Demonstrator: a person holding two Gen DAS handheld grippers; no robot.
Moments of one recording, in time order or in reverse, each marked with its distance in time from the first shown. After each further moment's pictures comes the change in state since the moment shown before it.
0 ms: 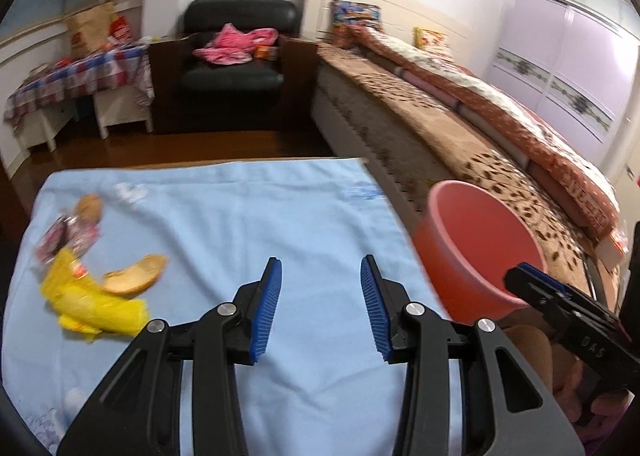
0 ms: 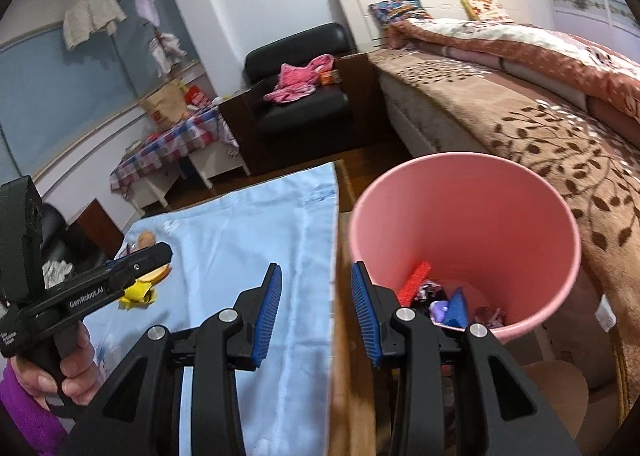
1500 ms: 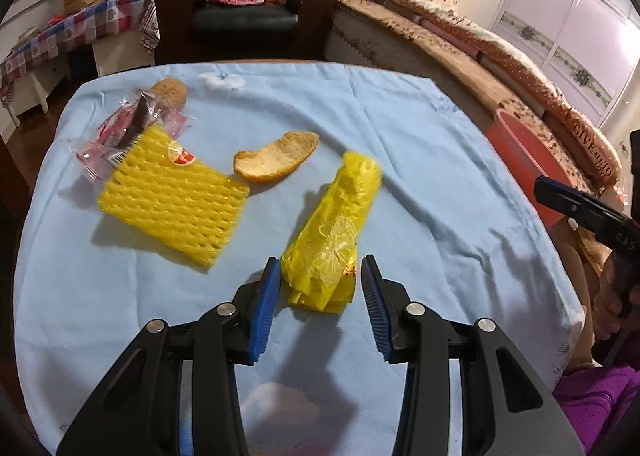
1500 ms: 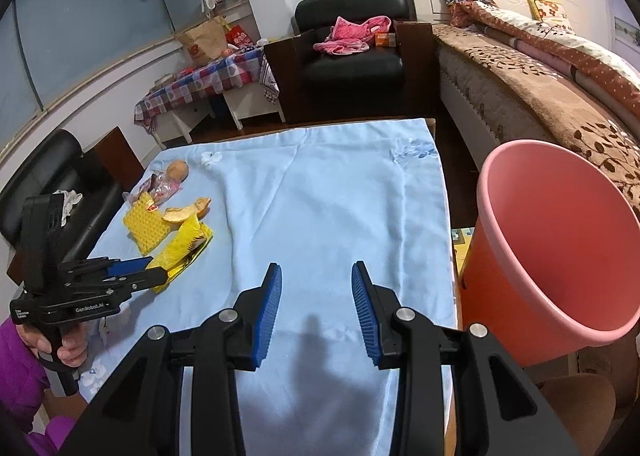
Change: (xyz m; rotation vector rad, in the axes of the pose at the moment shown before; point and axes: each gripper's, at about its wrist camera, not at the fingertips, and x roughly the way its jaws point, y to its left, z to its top) left arm 0.002 0.135 -0.058 0.025 0.203 -0.064; right arm 0.062 0.078 -0.019 -0.175 0.163 0.056
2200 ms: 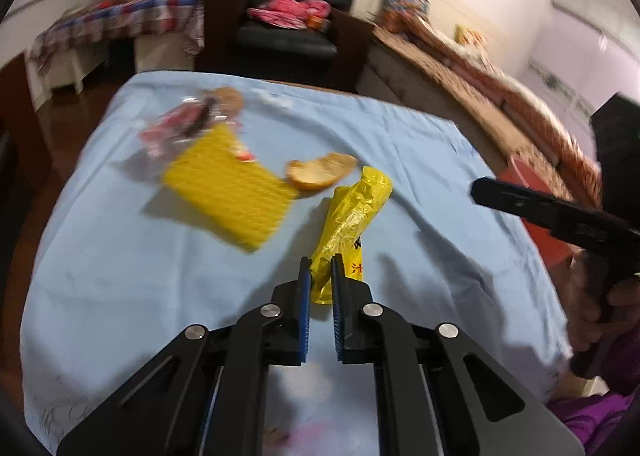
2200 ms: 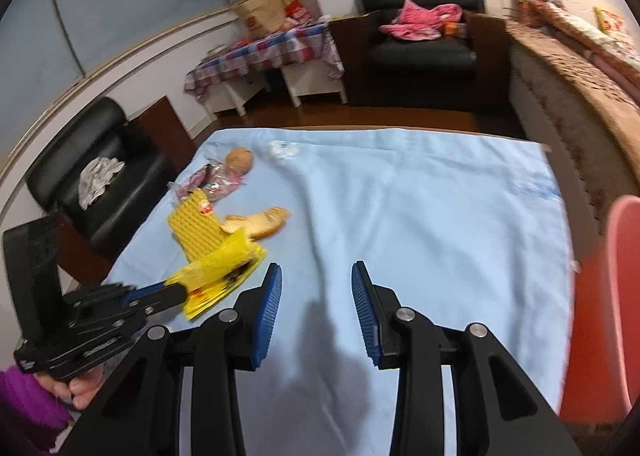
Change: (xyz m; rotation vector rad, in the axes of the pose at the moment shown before) left arm -0.037 0.022 -0.022 -0.171 -0.137 0.044; right arm 0.065 0.070 0.042 -0.120 0.094 0.190
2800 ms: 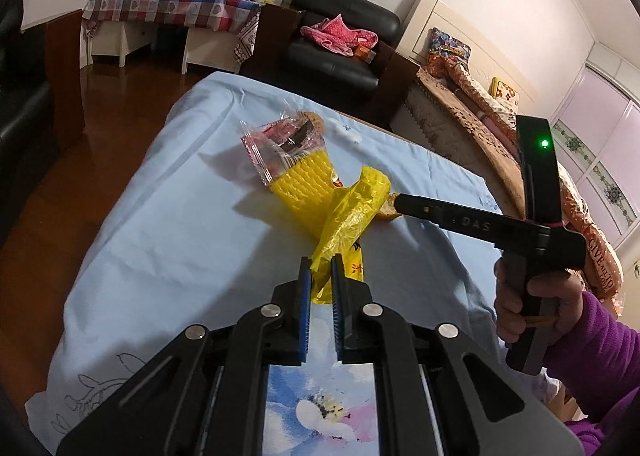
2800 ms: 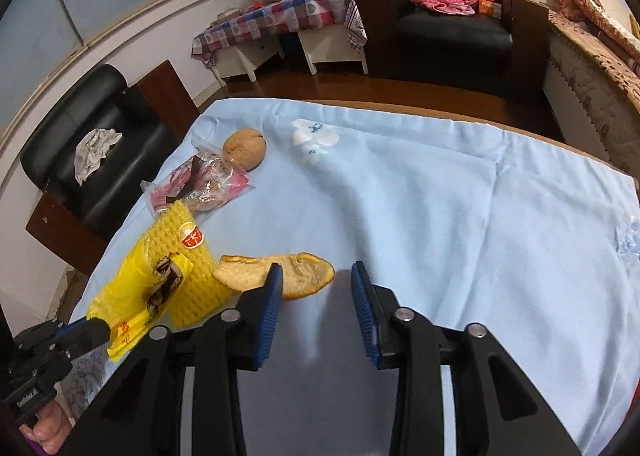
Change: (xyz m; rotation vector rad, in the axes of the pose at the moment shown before) left arm -0.035 0.042 0.000 -0.161 -0.080 0.038; right arm 0.108 0.032 0.039 -0.049 0.121 0.018
